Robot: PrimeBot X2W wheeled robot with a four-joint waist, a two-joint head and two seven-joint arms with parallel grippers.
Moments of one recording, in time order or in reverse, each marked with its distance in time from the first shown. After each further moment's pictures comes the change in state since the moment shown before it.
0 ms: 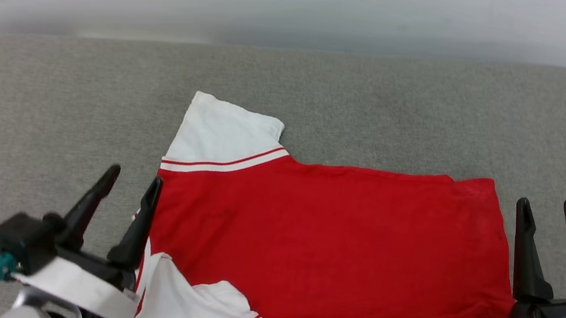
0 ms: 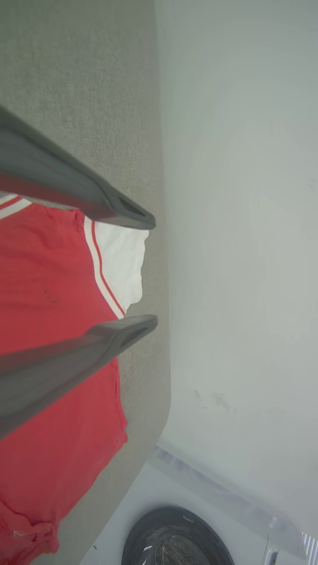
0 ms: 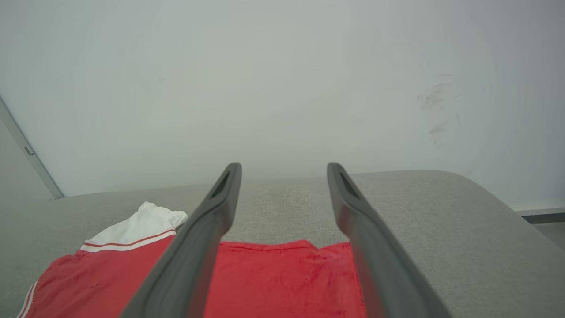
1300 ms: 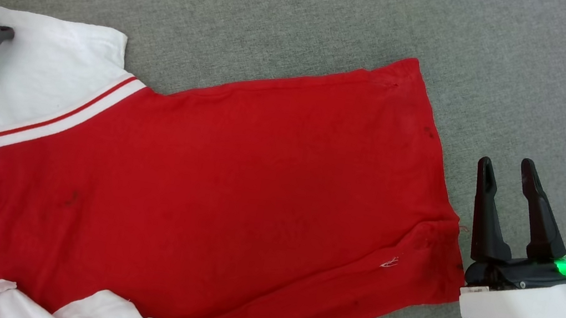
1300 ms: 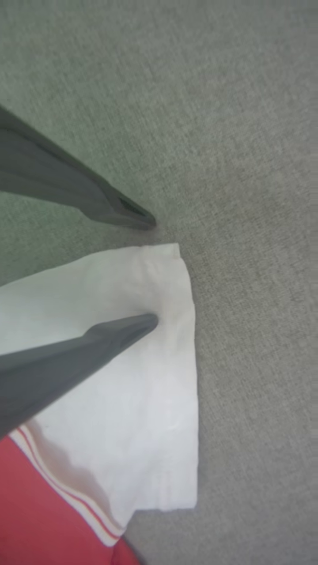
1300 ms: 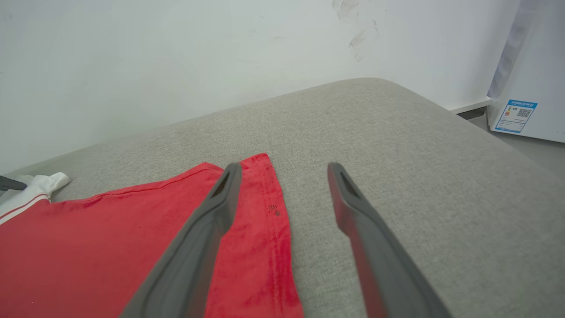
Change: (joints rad) left arm -0.867 0.402 -0.067 0.417 -0.283 -0.019 1.305; right arm -0.149 0.072 0.105 0.151 0.063 0.000 -0.142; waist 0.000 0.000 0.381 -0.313
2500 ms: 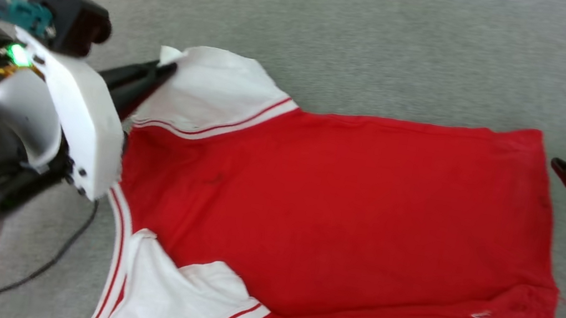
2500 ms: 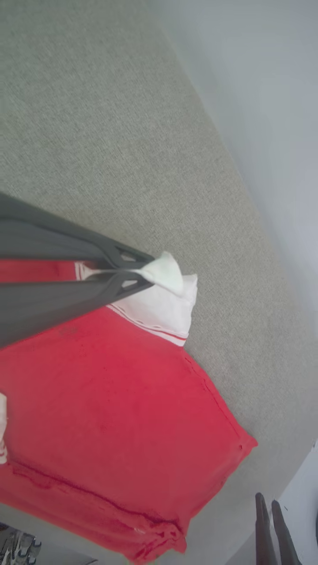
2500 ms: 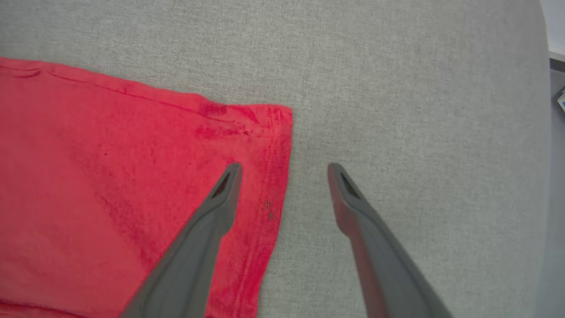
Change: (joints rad) left arm 0.263 -0.101 -0.056 -0.536 0.022 -0.064 -0.400; right arm -0.354 -0.415 0.003 0.047 0.140 0.000 1.144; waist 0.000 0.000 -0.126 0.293
